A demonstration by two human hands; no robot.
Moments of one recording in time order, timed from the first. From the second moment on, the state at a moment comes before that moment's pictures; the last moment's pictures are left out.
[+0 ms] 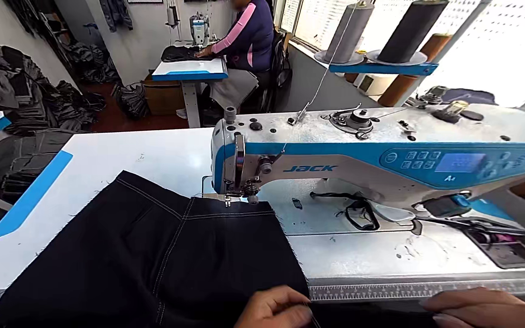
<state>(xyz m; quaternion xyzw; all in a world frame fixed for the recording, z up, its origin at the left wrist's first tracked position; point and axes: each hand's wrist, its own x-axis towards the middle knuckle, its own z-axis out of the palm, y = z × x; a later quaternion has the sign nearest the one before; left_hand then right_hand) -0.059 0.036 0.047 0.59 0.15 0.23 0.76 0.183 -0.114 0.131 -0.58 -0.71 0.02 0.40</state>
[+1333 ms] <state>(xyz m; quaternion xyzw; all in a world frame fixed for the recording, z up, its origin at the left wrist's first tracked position) -0.029 0.140 0.034 0.95 0.19 0.22 -0.09 0.111 0.003 0.049 -0.62 -0.62 0.36 0.32</state>
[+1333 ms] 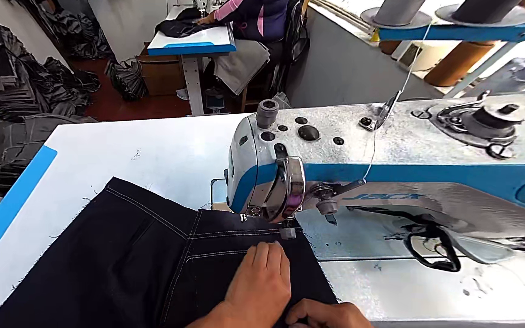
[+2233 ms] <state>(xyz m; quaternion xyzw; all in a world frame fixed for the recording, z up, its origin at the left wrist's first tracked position) -0.075 0.116 0.032 0.95 0.31 0.06 0.09 0.148 0.098 0.022 -0.68 -0.71 0.00 0.19</state>
